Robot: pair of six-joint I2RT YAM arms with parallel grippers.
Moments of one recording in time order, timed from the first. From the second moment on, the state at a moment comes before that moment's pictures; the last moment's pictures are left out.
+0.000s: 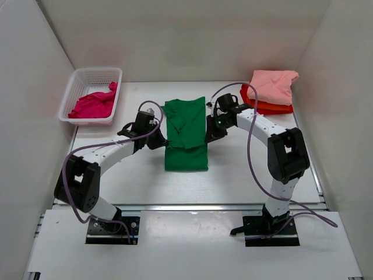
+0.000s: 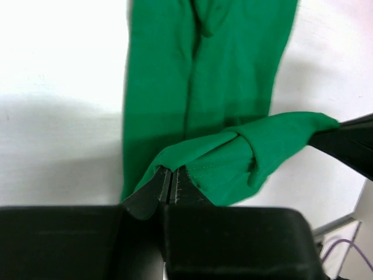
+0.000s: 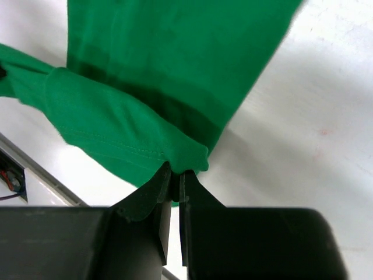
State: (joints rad) left arm -0.42 1.50 0.93 -0.26 0.10 -0.75; right arm 0.39 1.85 1.40 -0.65 -0.43 0.18
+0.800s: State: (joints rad) left arm -0.33 1.58 0.91 0.02 0.14 -0.77; right arm 0.22 1.79 1.25 -0.23 -0.46 0.32
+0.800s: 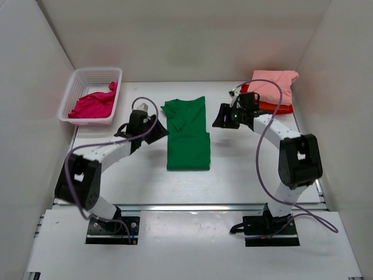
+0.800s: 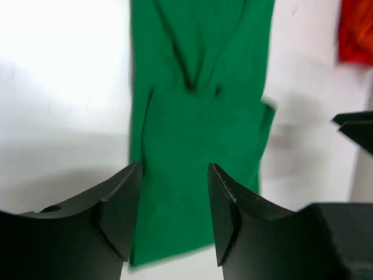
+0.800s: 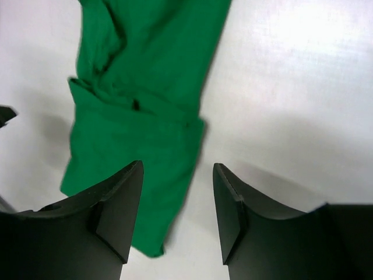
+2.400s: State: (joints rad) left arm -0.71 1.41 0.54 0.05 -0.18 -1.02; right arm 0.62 1.60 0.88 -0.33 -0.13 0.59
